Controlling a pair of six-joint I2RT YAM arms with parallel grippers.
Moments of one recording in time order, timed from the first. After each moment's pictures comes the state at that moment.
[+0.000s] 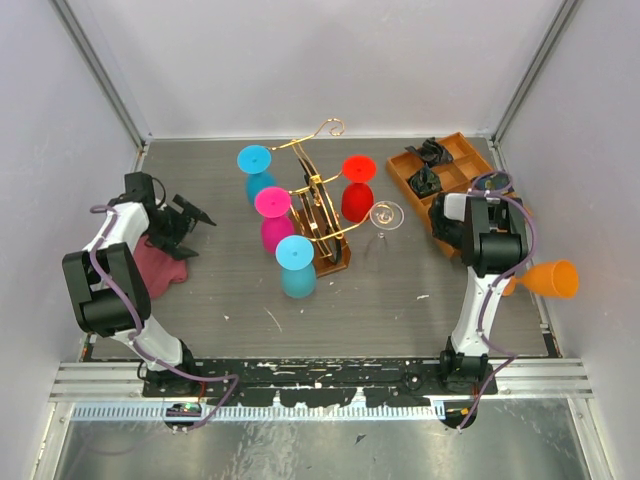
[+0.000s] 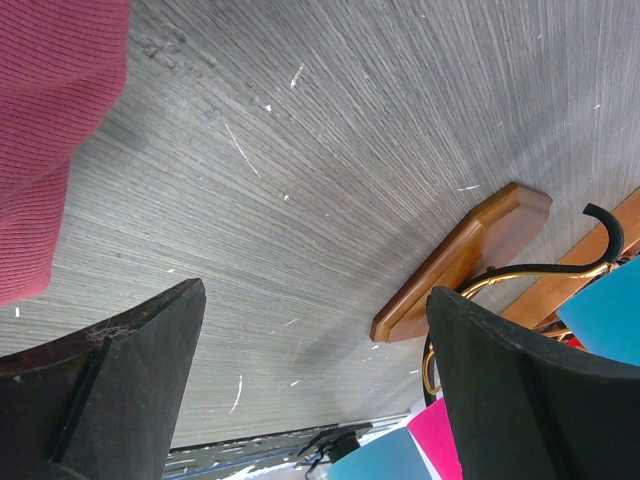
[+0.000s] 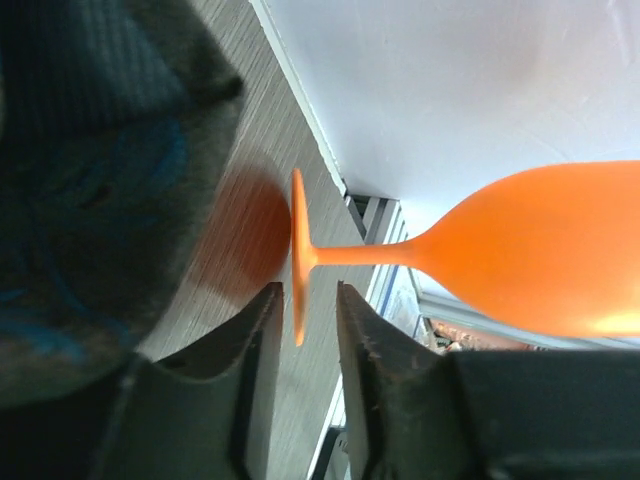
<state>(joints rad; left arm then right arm) 0.22 1.65 1.14 -0.72 0.38 -0.76 -0.03 2.12 1.25 -1.12 1.10 0.71</state>
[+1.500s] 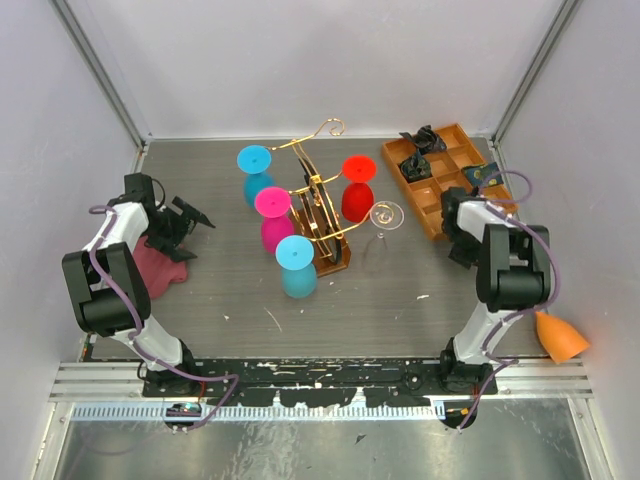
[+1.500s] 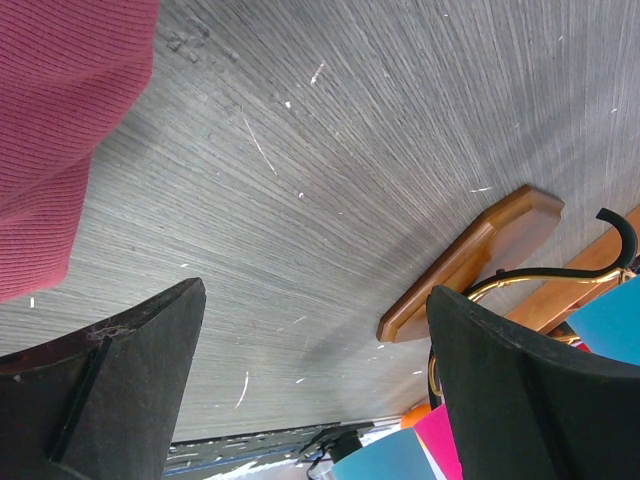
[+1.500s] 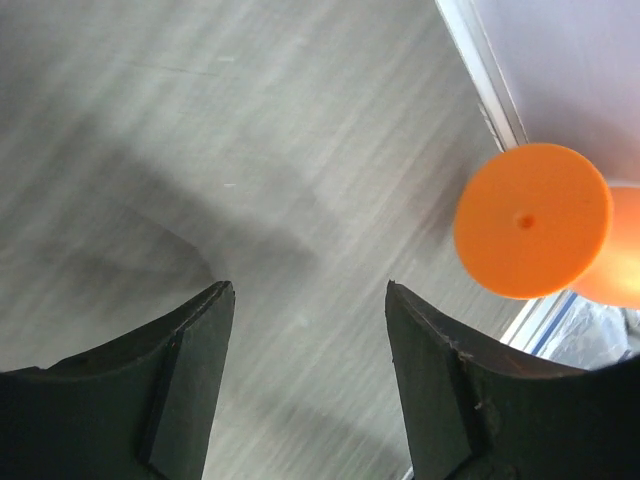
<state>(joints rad) 0.23 1.65 1.14 -0.74 0.37 -0.76 -0.04 1.80 1.10 -0.81 0.73 0.58</state>
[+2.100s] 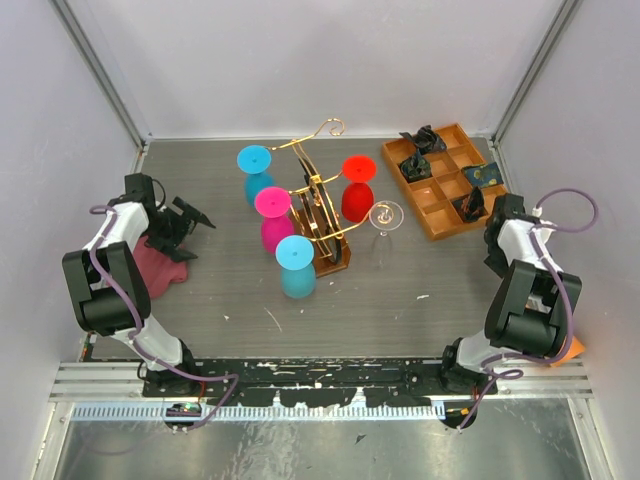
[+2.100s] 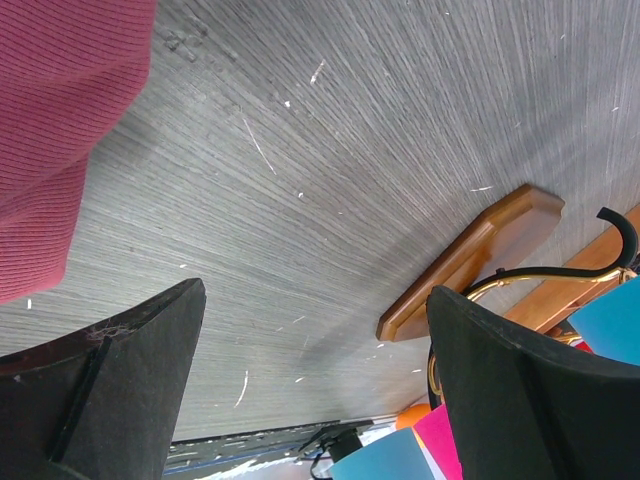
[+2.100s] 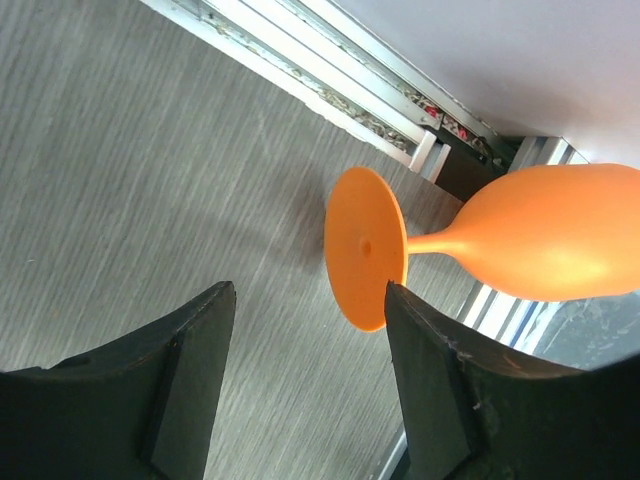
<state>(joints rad) 0.23 1.66 1.14 -0.74 0.37 -0.76 -0.34 1.50 0.96 -0.80 0.66 0.55</state>
